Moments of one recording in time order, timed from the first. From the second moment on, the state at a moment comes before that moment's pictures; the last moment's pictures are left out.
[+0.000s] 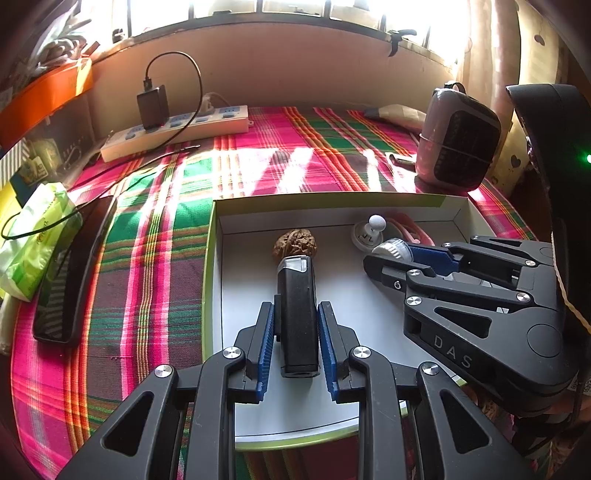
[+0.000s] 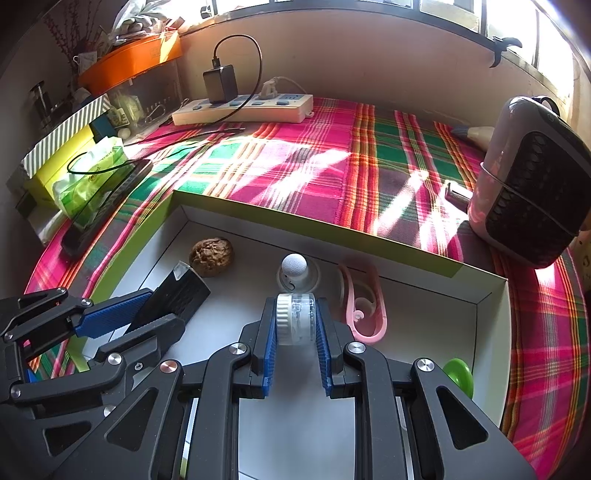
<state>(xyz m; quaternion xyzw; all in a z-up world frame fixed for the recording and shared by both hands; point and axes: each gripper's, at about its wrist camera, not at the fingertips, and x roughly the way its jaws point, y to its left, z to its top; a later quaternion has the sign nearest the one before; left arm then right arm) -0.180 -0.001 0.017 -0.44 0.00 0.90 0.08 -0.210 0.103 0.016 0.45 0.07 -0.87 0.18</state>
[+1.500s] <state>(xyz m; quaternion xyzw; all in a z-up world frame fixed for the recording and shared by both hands) -0.128 -0.009 0.049 -0.40 -0.01 0.91 0.08 -0.152 0.121 0.047 0.42 0.04 -0.89 0.15</state>
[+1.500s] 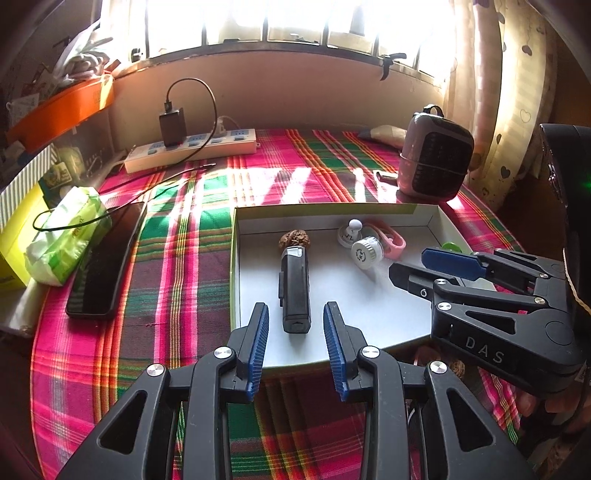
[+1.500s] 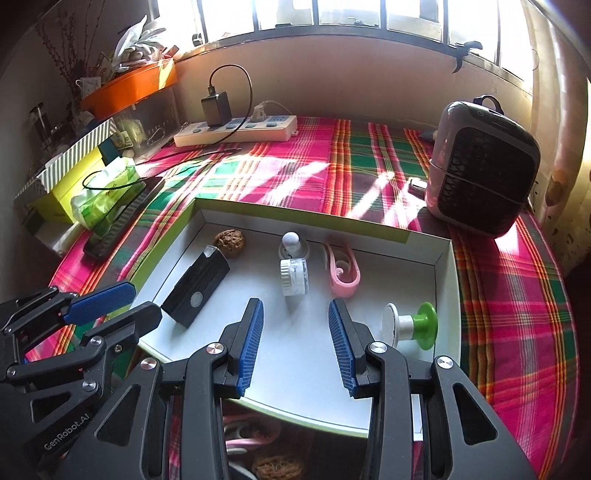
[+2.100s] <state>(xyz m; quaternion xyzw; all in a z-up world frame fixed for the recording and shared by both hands) -0.080 -0.009 0.049 -0.40 -0.02 0.91 0.12 -0.089 0.144 0.058 0.39 0.01 -0.91 0.14</state>
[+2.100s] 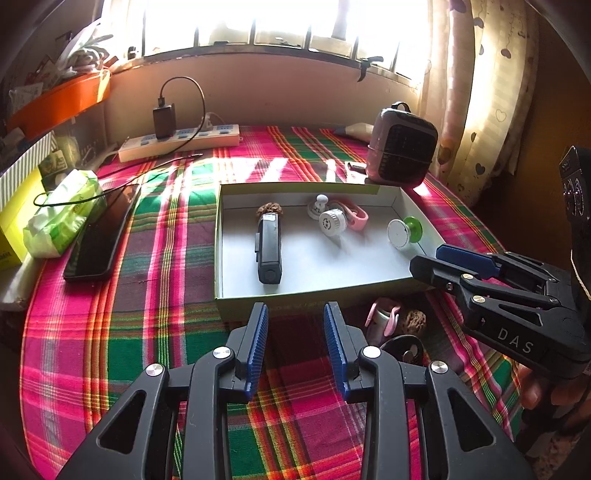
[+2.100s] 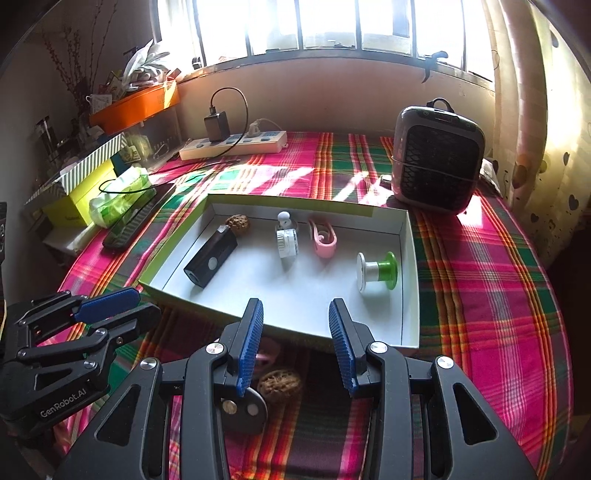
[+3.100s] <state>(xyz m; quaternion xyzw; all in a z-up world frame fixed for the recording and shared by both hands) -0.061 -0.018 0.021 -0.43 -0.05 0.89 0.13 -0.057 0.130 0.010 0.43 -0.03 -0.89 0.15</state>
